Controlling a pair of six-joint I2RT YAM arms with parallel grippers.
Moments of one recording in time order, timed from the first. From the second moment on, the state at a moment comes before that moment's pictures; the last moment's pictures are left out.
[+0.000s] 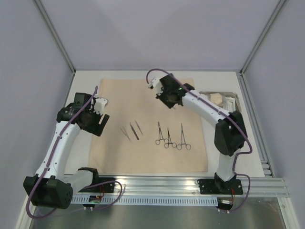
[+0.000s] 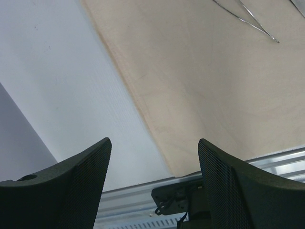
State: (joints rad) left arm -0.09 1.10 1.09 -1.11 0.01 0.32; right arm 0.69 1.95 1.63 -0.68 0.10 -0.26
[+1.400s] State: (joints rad) left arm -0.09 1.24 1.10 -1.11 0.02 0.33; right arm -0.03 1.87 1.32 -0.63 -0.13 -1.42
